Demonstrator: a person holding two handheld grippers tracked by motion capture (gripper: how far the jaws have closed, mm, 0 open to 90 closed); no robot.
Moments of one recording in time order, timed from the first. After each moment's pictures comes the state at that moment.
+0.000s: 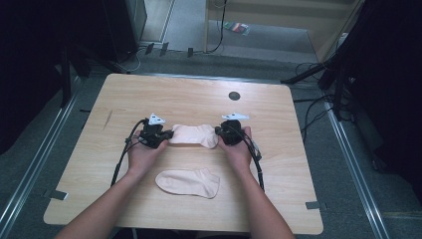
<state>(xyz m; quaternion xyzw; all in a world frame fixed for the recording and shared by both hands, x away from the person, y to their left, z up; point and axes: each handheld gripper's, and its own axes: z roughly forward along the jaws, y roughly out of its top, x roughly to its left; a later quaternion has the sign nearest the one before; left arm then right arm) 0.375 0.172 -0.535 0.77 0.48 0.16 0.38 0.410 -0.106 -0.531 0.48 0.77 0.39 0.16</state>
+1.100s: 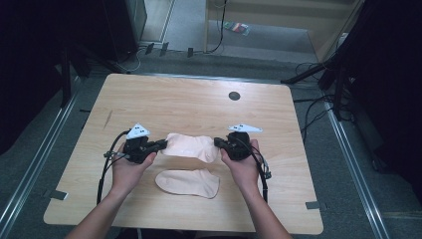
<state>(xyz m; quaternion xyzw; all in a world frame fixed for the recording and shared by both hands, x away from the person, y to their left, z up) 0.303 0.193 -0.499 0.76 0.45 0.13 0.45 0.335 -0.118 -0.484 0.47 0.76 0.44 0.10</state>
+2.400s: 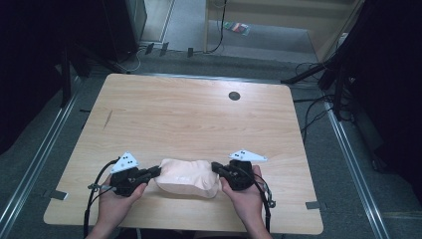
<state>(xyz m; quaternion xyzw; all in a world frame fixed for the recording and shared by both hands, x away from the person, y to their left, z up) 0.222 0.202 -0.508 0.76 0.44 0.11 0.47 0.256 -0.123 -0.488 0.46 0.76 0.46 0.06</state>
